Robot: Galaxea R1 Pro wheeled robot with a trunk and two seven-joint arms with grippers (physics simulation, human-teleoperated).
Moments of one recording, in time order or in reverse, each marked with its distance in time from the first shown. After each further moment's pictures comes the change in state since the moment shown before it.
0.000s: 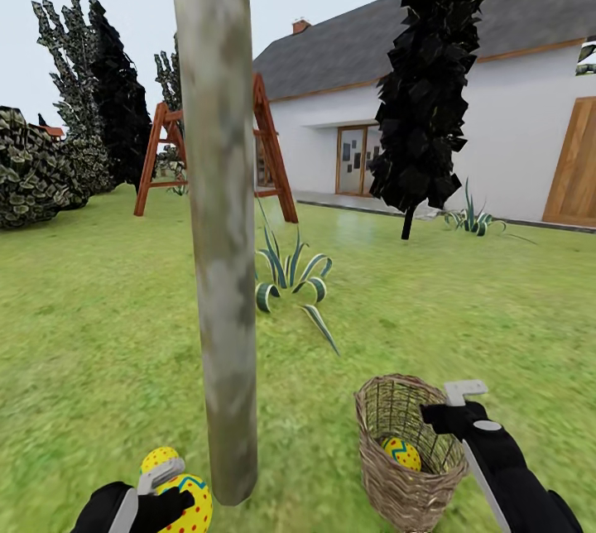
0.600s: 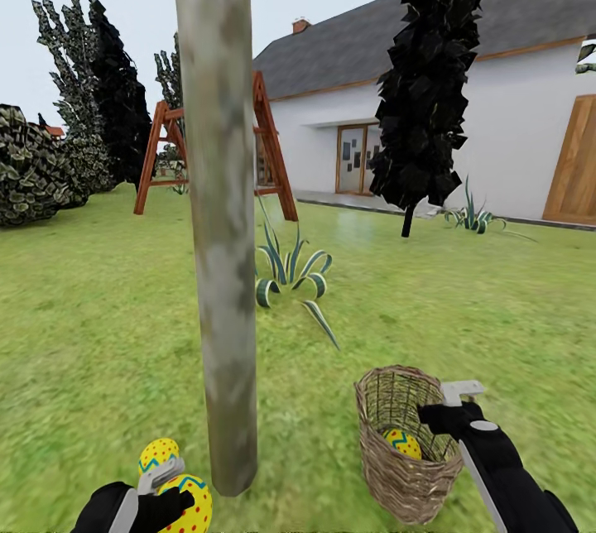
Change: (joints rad) left arm 0.000 0.000 0.000 0.000 -0.001 0.000 0.000; right arm 0.000 0.011 0.007 0.001 0.001 0.000 0.000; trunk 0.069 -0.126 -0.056
